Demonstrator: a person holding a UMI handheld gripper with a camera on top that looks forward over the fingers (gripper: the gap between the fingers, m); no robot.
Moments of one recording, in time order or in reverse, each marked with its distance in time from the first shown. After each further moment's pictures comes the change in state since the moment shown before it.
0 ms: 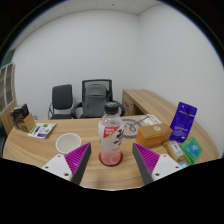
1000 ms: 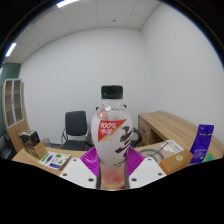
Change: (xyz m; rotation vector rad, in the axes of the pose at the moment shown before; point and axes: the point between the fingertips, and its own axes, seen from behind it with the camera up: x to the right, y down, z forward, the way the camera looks) arm -0.057 -0.113 0.039 0.266 -0.164 0.057
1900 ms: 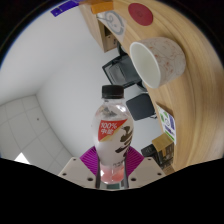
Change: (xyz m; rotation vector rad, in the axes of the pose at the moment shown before) arm -0.225 -0.014 -0.030 -0.090 -0.501 1.929
